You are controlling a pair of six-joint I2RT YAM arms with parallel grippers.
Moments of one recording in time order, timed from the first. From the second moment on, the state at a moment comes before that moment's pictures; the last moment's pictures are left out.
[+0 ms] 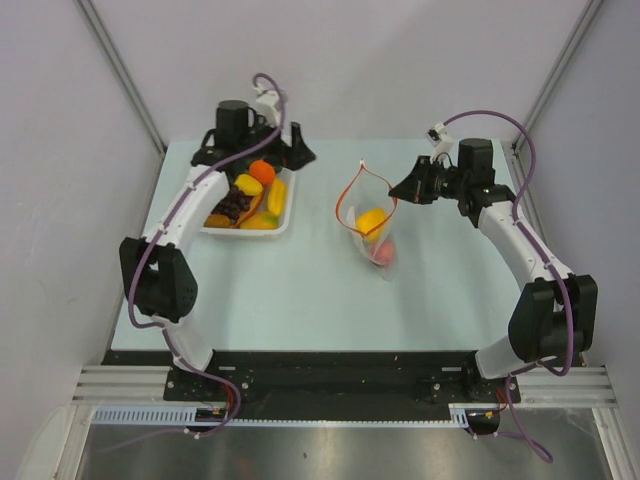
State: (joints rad) left arm -0.31 1.78 1.68 -0.31 0.56 -0.08; right arm 0.14 1.50 1.25 -0.25 -0.73 0.30
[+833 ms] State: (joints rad) left arm -0.07 2.26 2.03 -0.45 0.23 0.06; right arm 0.14 1.52 1.25 -0.22 -0.72 0.31
